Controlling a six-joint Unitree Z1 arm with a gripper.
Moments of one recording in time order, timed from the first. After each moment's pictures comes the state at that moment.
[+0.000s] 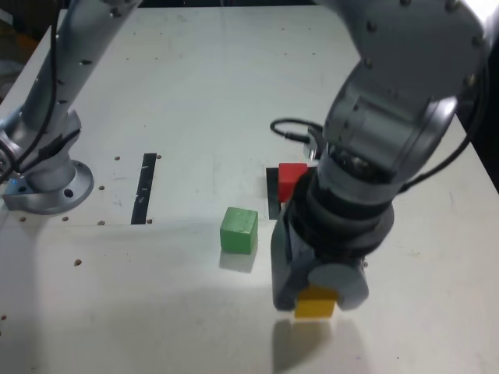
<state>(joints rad) -0.57 2.29 -2.01 1.48 0.00 -0.58</state>
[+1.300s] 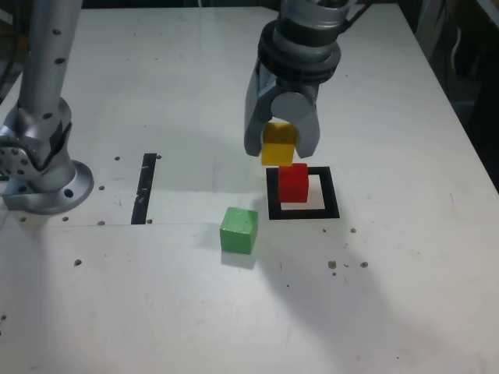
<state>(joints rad) -0.13 2.04 -1.71 1.46 0.10 -0.14</state>
